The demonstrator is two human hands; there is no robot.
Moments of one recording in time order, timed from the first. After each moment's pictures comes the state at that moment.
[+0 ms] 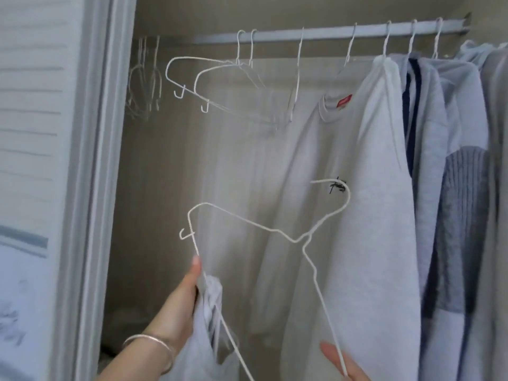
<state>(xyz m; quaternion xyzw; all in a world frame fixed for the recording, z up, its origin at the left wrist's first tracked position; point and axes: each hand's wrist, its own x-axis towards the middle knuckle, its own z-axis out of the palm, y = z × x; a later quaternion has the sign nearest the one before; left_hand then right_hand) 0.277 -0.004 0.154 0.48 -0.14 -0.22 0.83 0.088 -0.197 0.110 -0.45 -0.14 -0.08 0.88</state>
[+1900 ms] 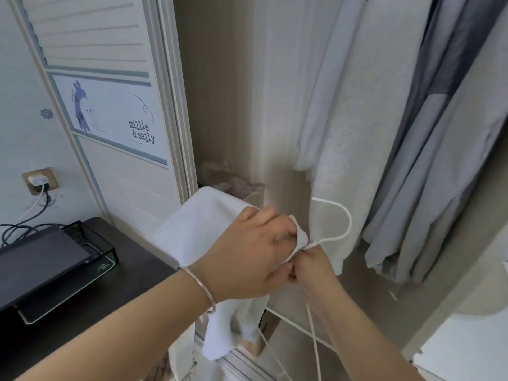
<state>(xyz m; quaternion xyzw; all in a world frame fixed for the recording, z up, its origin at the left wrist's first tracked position) -0.015 0.047 0.060 0.80 -0.52 0.31 0.05 -0.053 -0.090 0.027 -0.67 0.08 -0.07 0.73</state>
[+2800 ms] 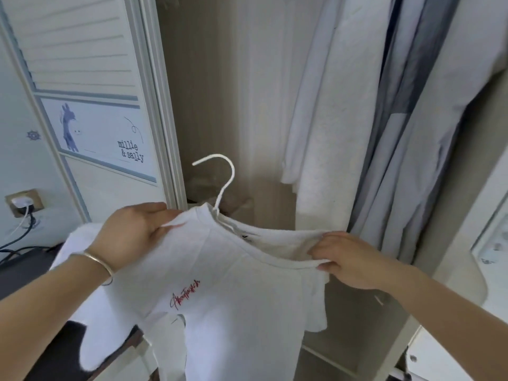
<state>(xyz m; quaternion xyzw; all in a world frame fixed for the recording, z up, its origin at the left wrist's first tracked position) 0.048 0.173 0.079 0.86 -0.38 0.32 0.07 -0.049 -0.208 0.046 -0.99 -0.15 0.00 0.03</state>
